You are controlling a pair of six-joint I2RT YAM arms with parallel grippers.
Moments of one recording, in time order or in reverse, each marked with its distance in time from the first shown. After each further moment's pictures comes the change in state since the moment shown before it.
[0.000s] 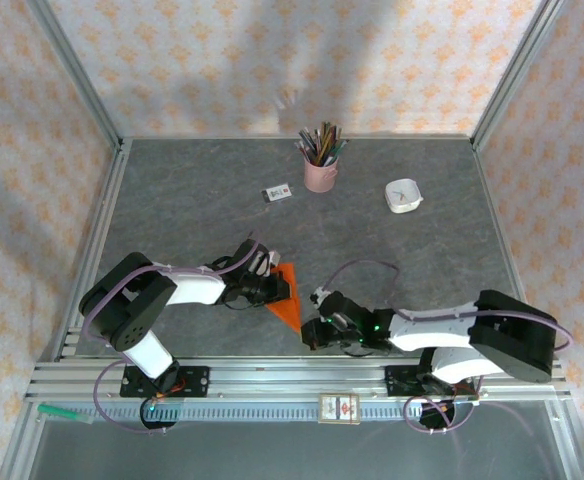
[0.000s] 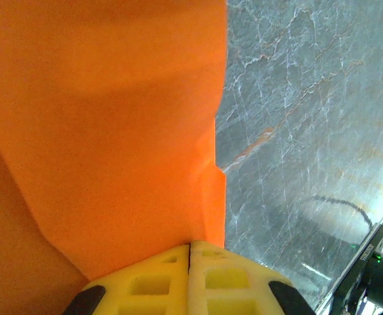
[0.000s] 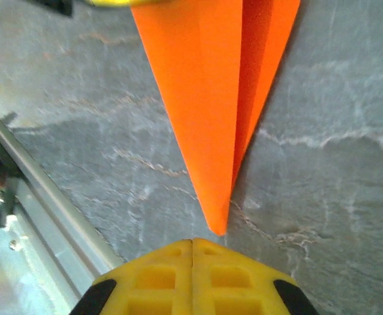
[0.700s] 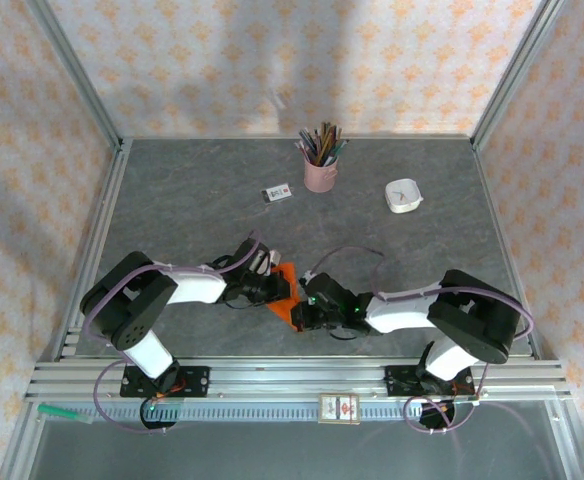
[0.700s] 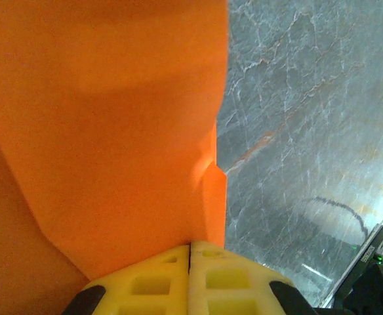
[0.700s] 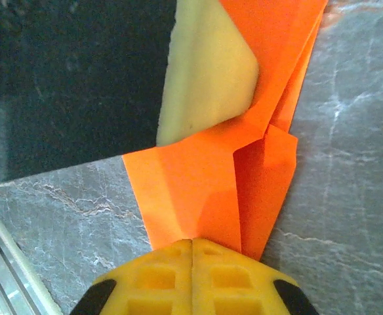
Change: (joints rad) left arm 0.001 0.005 0.018 -0.018 0.000 0.005; right arm -0.093 0.247 0.142 0.060 -0.017 -0.074
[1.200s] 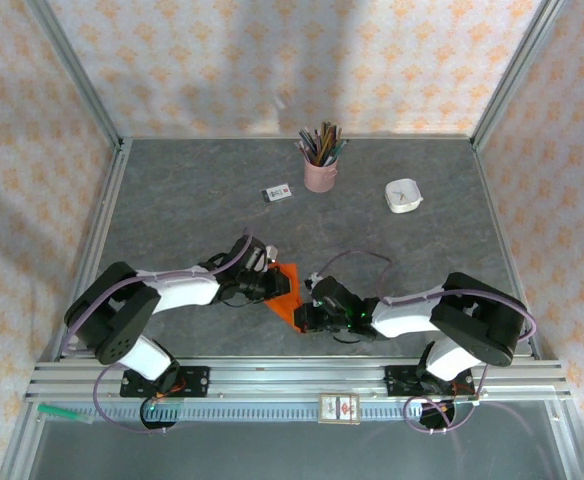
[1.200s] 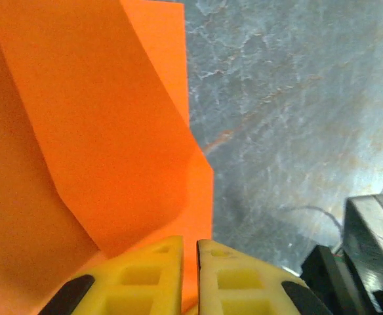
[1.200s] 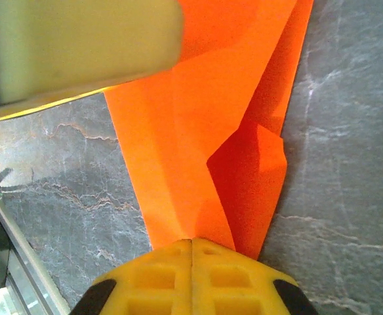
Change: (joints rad) left arm -0.007 -0.116 -0.010 -0.047 0.000 -0.063; right arm -0.002 -0.023 -0.069 0.088 0.001 0.056
